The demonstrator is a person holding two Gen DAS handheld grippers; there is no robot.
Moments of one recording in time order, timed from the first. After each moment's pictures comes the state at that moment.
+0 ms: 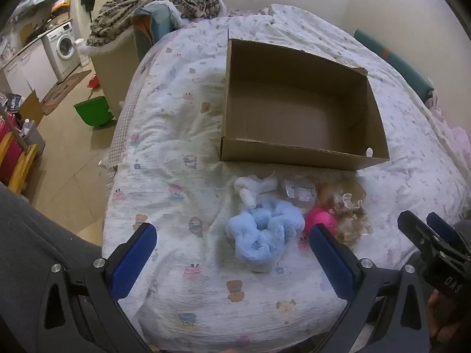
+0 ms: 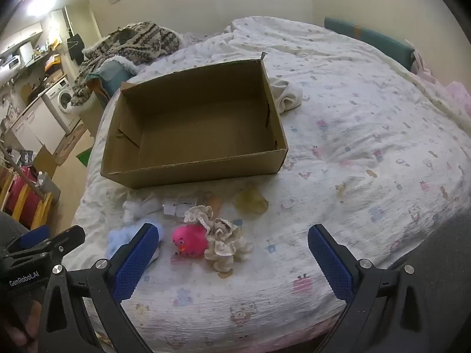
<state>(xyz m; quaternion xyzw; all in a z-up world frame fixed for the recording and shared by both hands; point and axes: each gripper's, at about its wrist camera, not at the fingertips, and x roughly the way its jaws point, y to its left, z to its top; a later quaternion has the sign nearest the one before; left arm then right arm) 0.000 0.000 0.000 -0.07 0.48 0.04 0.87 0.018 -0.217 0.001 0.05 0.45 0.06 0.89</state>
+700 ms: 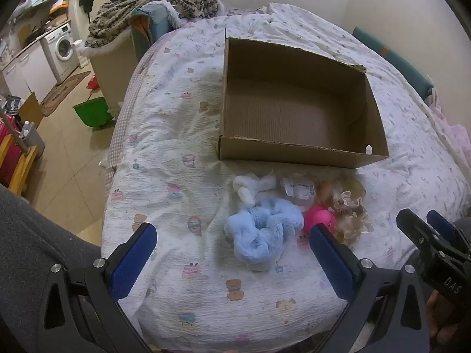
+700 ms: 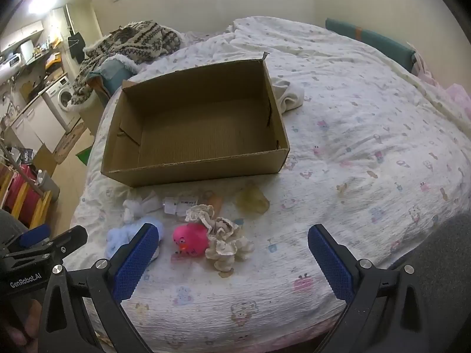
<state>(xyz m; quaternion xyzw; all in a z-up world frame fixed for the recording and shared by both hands) -0.001 0.001 -0.001 -0.07 0.48 0.04 0.87 0.019 -0.212 0.000 0.04 0.44 0.06 0.89</state>
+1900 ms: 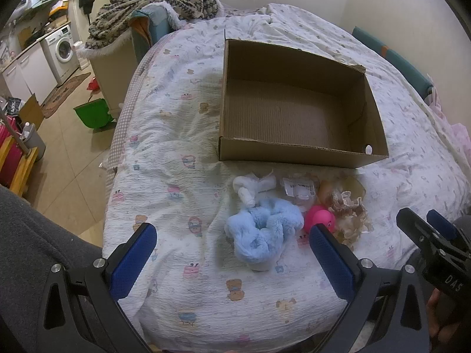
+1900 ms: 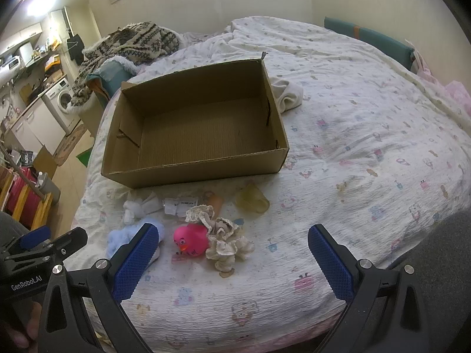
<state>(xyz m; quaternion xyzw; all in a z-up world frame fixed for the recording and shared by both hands) 0.001 -0.004 -0.002 -0.06 0.48 0.04 0.87 0.017 -0.214 0.000 0.04 0.45 0.06 0.89</state>
